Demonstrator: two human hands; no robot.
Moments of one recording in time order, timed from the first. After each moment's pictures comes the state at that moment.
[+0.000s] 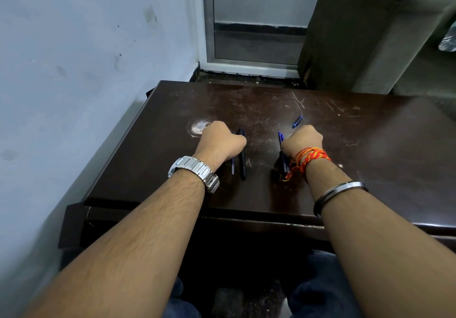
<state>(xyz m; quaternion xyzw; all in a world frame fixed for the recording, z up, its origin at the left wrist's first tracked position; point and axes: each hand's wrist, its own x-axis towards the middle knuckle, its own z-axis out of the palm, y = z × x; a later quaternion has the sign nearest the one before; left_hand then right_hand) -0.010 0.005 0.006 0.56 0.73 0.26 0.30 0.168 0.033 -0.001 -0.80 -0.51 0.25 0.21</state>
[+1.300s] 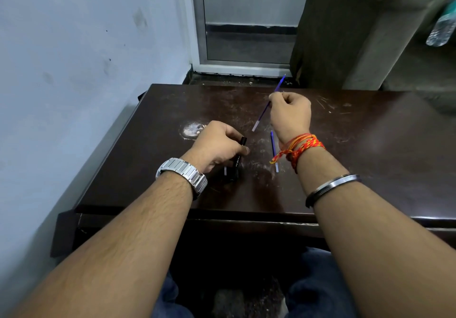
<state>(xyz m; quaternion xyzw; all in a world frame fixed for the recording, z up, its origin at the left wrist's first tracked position) -0.004 0.001 0.008 0.55 0.62 0.31 0.46 0.141 0.038 0.028 -0.63 -0.44 0.30 0.57</state>
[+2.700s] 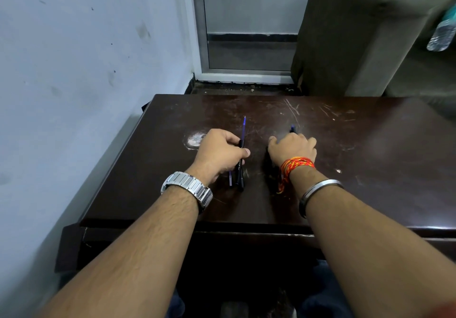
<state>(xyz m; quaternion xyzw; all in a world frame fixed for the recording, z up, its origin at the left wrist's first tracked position) -0.009 0.007 0.000 0.53 0.63 0.36 0.44 0.156 0.046 -0.023 -0.82 -0.54 0.12 0.16</state>
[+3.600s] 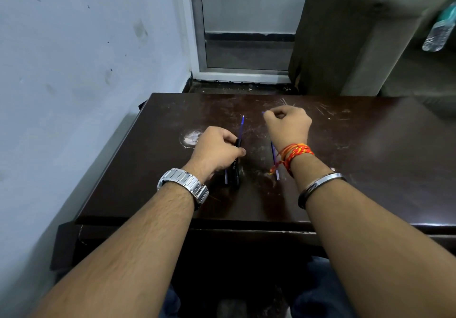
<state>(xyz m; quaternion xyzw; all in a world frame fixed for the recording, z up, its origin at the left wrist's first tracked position) -0.008 0.006 0.005 0.58 0.64 0.33 0.38 0.146 0.044 0.014 -0.67 -0.51 0.19 0.50</state>
